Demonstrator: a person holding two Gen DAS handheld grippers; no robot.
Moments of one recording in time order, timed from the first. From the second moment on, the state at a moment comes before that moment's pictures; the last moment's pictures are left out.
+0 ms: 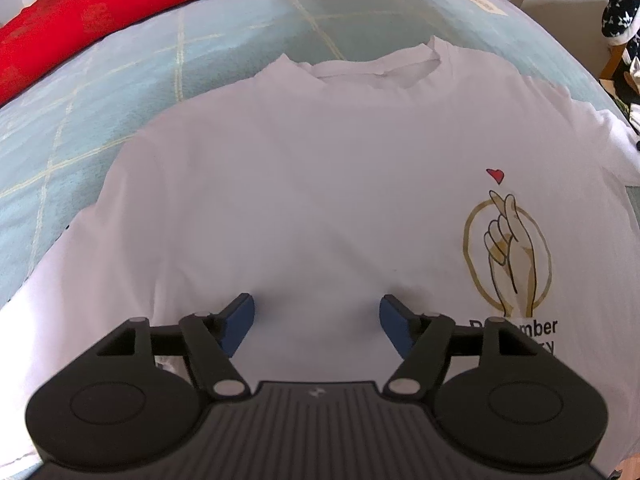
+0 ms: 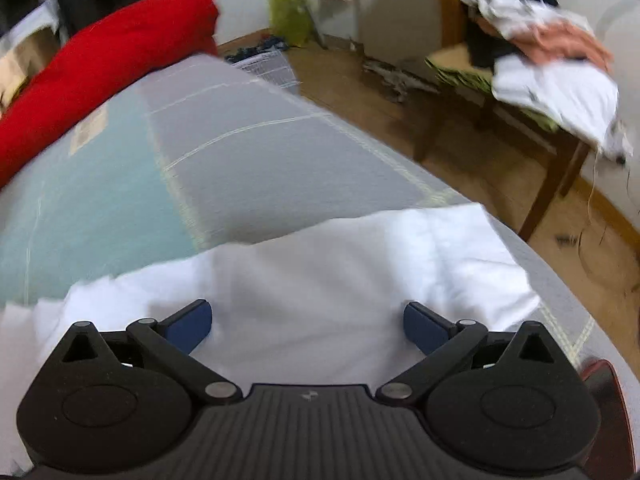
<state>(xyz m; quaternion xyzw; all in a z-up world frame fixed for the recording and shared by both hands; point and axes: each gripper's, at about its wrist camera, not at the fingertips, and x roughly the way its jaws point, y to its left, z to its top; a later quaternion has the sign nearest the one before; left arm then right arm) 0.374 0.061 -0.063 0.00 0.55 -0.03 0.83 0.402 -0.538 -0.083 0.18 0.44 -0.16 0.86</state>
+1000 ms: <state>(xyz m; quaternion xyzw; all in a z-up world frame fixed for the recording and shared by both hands) 0.362 0.042 -0.052 0.02 0.54 -0.01 0.84 0.468 -0.434 -0.084 0.06 0.45 -0.08 0.89</state>
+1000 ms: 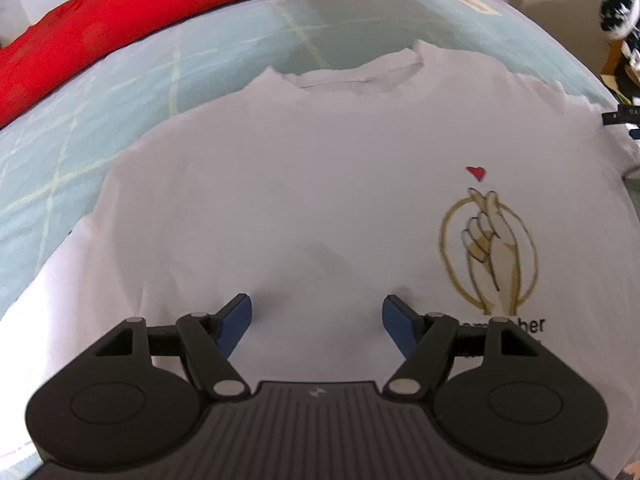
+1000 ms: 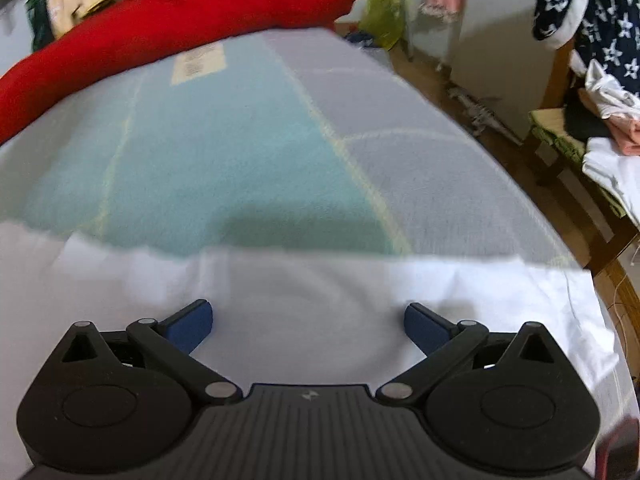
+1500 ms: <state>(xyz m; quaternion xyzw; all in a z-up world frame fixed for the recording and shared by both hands) 0.354 0.052 -0.057 0.01 0.53 0.01 0.85 0.465 -0.330 -0.062 0.06 0.50 0.02 0.86</state>
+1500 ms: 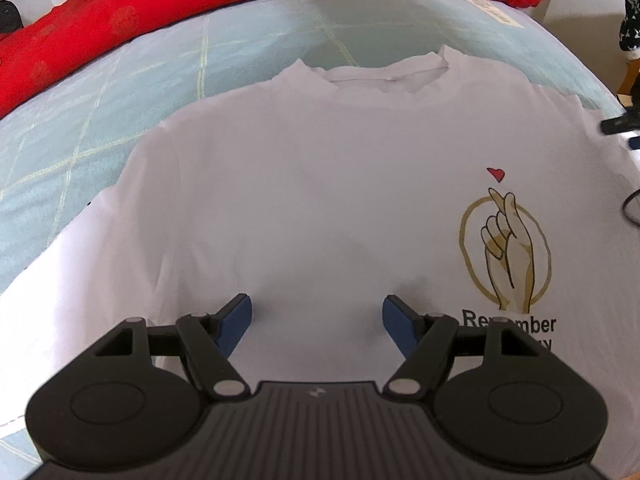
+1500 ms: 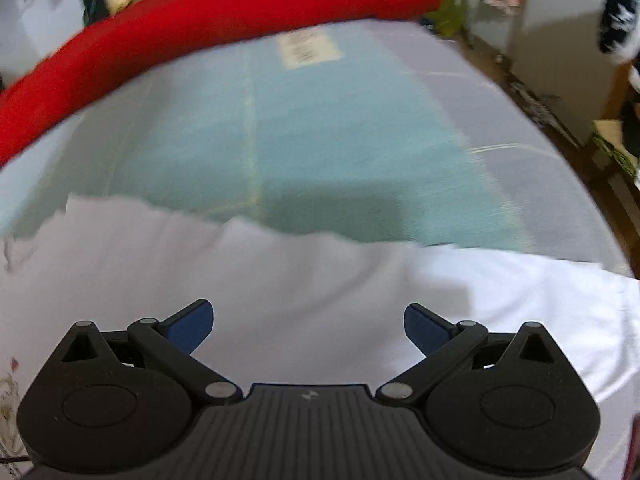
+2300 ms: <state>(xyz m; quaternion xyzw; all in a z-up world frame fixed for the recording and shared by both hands) 0.264 0.058 -0.059 0.04 0.54 -0.03 0.84 0.397 -0.192 -0.072 -0.11 0.49 0.28 0.82</state>
